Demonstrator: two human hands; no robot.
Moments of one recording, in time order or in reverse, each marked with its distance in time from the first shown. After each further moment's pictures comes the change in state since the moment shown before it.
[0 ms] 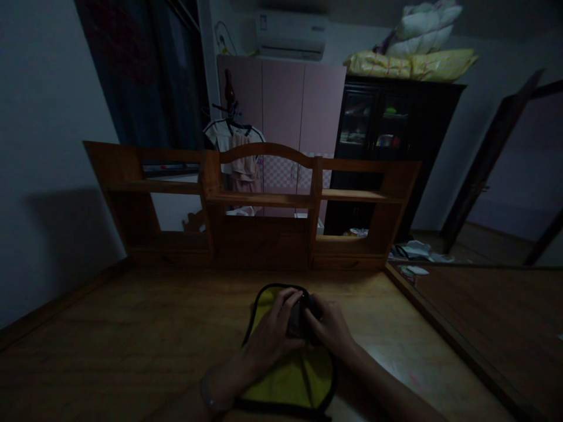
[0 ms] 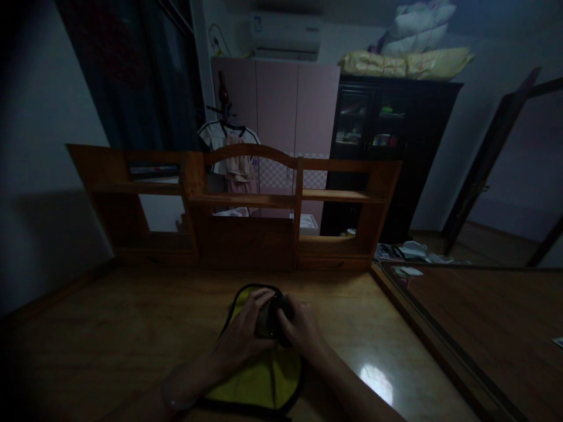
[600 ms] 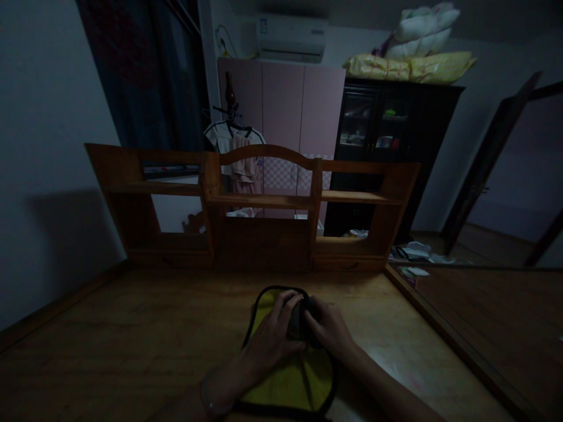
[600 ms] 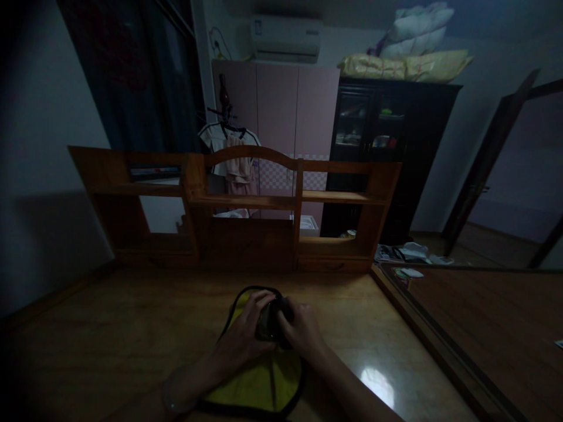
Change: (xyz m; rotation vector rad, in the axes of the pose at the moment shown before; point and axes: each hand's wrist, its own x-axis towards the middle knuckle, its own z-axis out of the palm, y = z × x) left_hand 0.002 0.003 -0.003 -0.050 -0.025 -0.012; right_hand 0.000 0.003 0.001 -0.001 -0.026 -0.006
